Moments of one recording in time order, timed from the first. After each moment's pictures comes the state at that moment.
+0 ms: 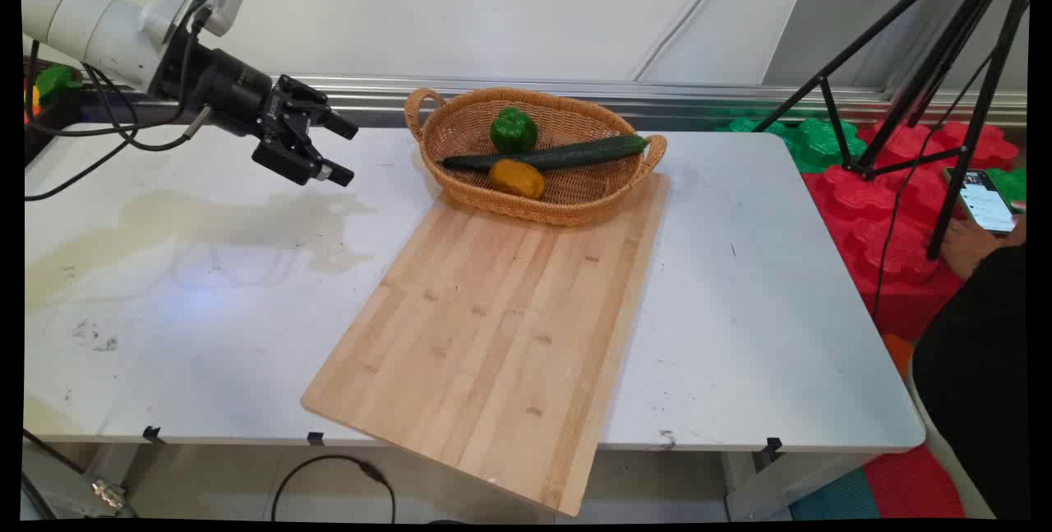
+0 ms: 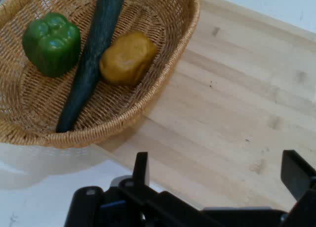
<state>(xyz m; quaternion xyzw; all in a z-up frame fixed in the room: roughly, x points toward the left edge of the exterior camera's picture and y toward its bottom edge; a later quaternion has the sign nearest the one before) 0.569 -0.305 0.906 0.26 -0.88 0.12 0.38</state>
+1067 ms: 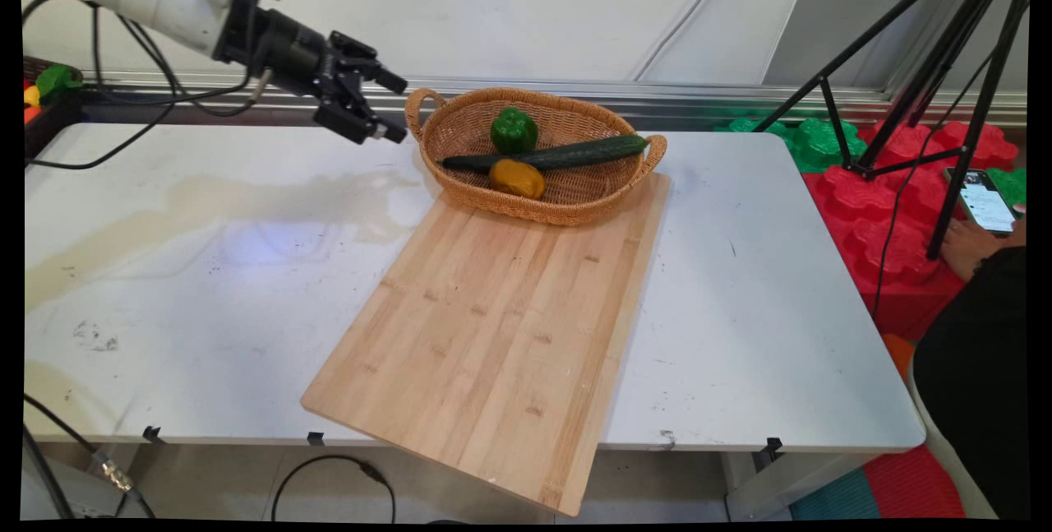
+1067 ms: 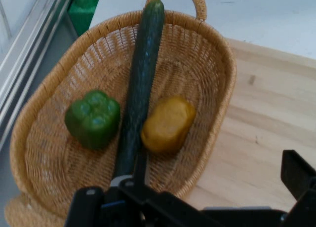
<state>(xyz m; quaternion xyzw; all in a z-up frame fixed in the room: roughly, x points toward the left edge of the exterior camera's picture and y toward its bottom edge) 0.534 -0.360 0.923 0.21 -0.87 0.17 0.40</state>
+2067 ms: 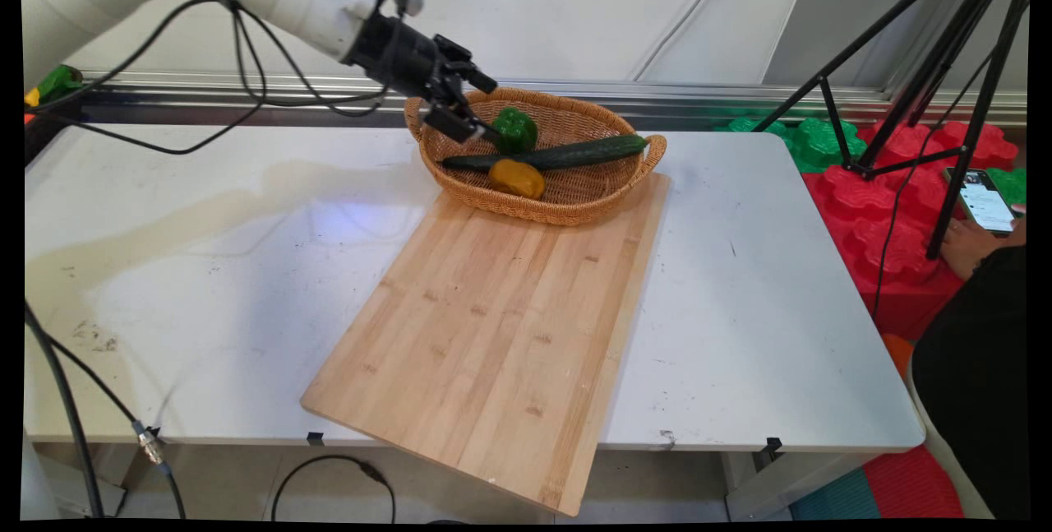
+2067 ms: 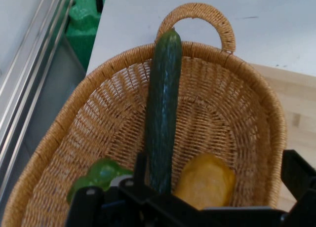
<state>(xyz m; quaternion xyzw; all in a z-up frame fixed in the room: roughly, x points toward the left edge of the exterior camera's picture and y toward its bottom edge) 0.448 -0.445 0.896 0.18 -0.88 0.19 0.39</state>
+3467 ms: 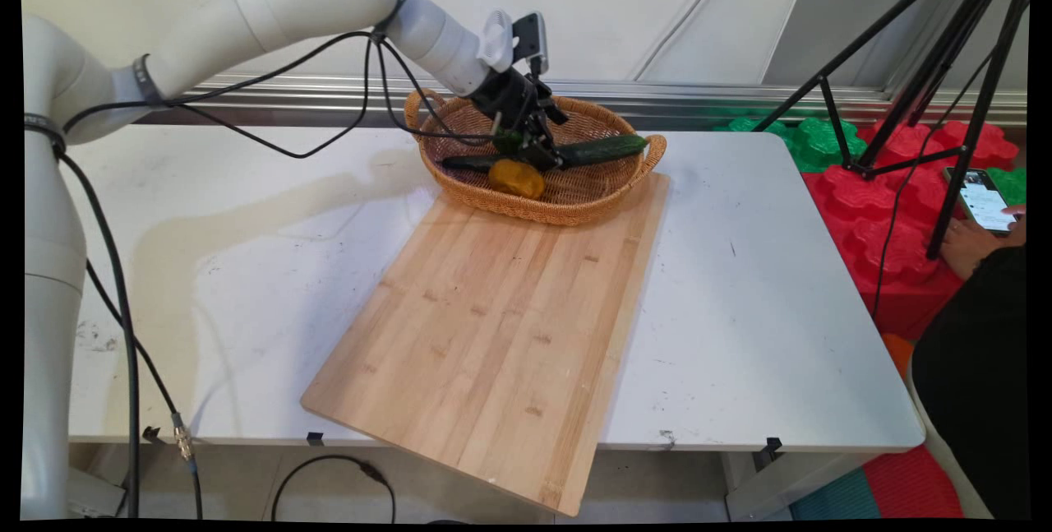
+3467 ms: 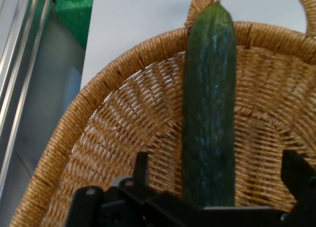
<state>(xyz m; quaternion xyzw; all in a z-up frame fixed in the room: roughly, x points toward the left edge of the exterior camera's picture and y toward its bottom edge) 0.348 -0.547 0.822 0.16 -0.91 0.19 0.32</state>
